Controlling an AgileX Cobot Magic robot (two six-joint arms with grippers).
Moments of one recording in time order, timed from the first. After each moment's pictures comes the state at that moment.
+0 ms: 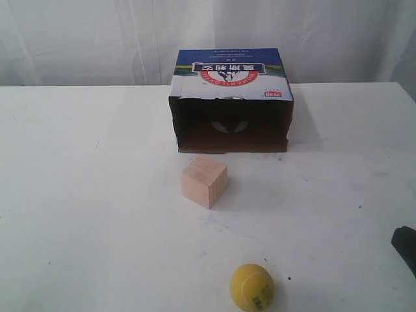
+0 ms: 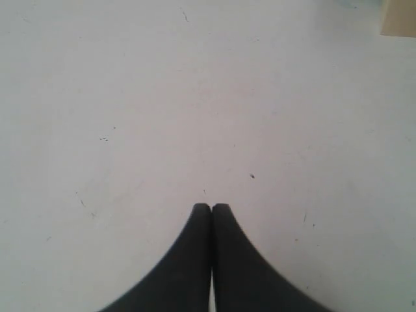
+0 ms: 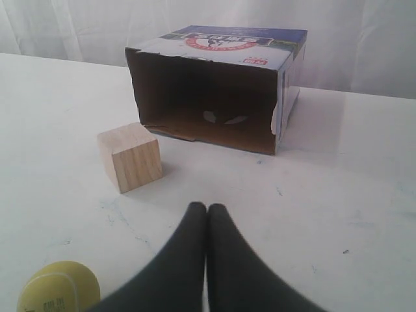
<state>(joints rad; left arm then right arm) -0.29 0.01 0.02 0.06 0.51 0.04 0.42 0.13 0.00 -0.03 0.12 0.11</state>
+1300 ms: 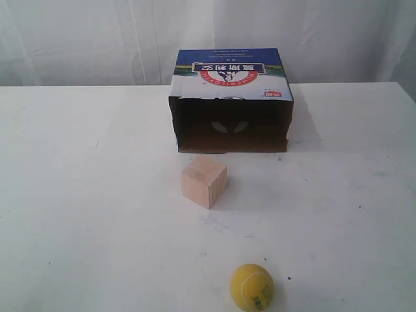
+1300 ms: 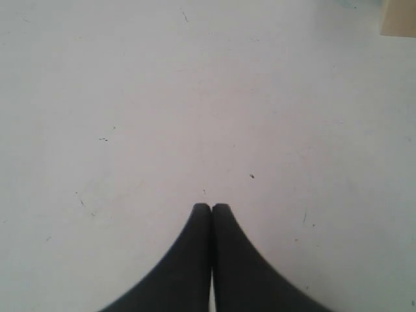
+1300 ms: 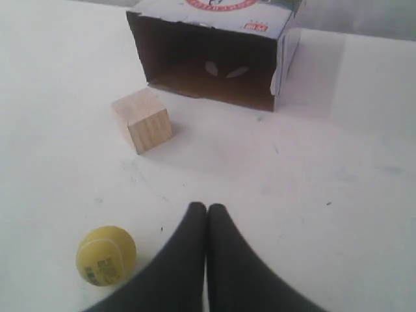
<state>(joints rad) -0.29 0.01 0.02 0.06 0.51 0.04 0.42 0.33 -0.51 0.01 0.72 0.12</state>
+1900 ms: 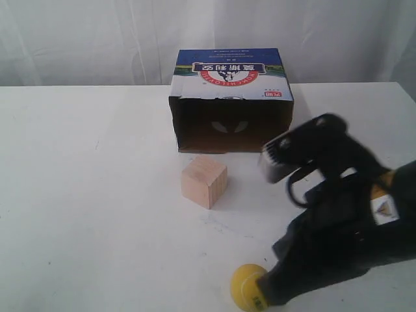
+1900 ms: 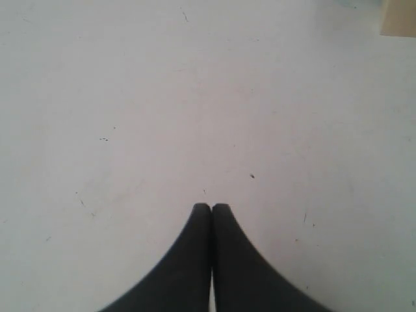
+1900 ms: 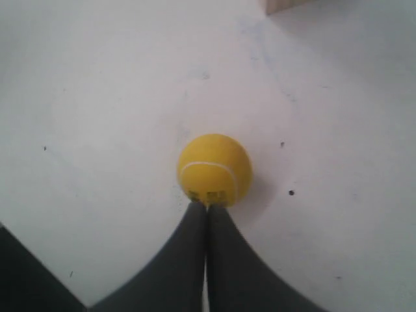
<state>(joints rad) -0.29 0.01 0.02 0.06 0.51 0.04 0.77 1.08 -0.75 0.09 0.78 0.08</state>
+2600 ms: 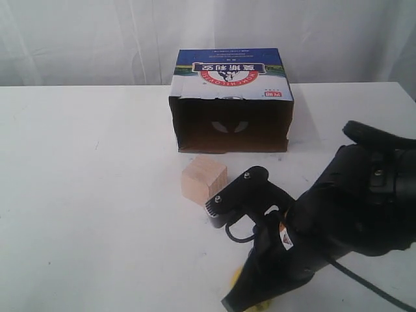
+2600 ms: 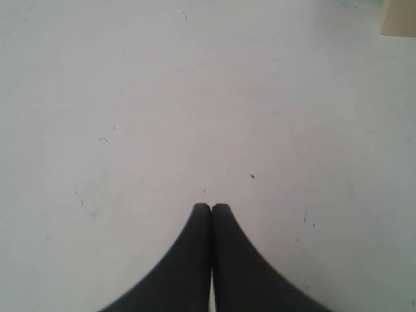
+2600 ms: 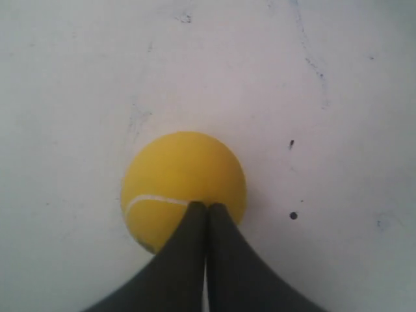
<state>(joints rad) -0.29 0.01 0.02 0.06 0.51 0.04 0.83 1.46 -0.75 -0.08 0.62 0.16</state>
